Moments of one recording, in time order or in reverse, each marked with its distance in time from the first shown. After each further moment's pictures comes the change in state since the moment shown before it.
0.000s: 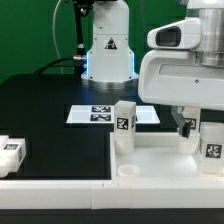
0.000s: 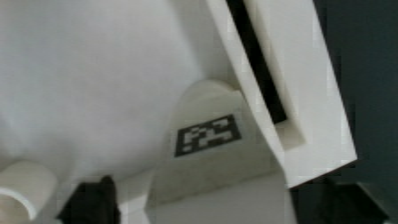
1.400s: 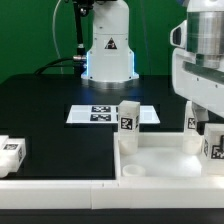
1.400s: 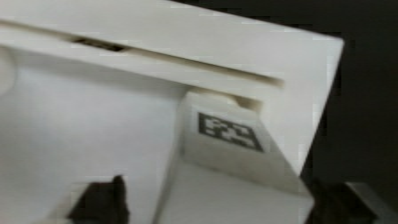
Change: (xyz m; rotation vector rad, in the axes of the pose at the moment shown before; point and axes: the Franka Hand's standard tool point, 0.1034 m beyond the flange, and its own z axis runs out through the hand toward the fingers) arm -0.006 -0.007 0.002 0.015 -0.017 0.643
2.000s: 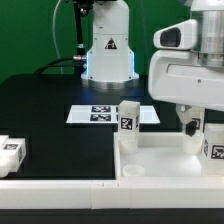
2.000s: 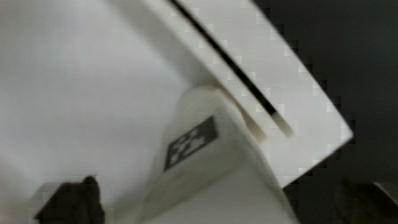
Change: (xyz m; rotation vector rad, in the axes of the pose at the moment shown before) arm 0.002 -0.002 -0.002 -0.019 0.034 -0.760
